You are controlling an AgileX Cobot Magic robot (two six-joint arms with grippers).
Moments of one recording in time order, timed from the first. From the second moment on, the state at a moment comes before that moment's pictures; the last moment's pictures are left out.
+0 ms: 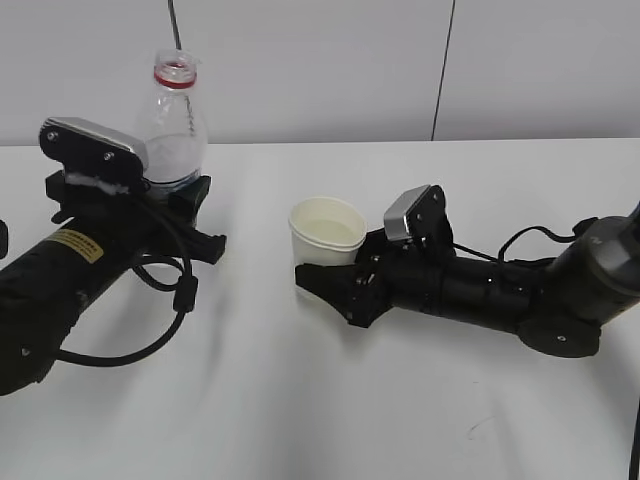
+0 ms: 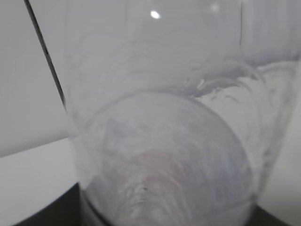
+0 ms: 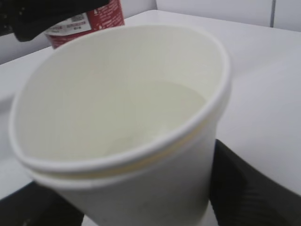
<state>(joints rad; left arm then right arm) -0.50 1.85 -0.60 -0.16 -1.09 0.22 0.27 2.23 -0.92 -0.82 -1.13 0.42</state>
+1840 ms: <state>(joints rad) -0.50 2.00 -0.60 -0.15 -1.11 0.04 0.27 2.32 -0.92 -0.04 -1.08 0.12</state>
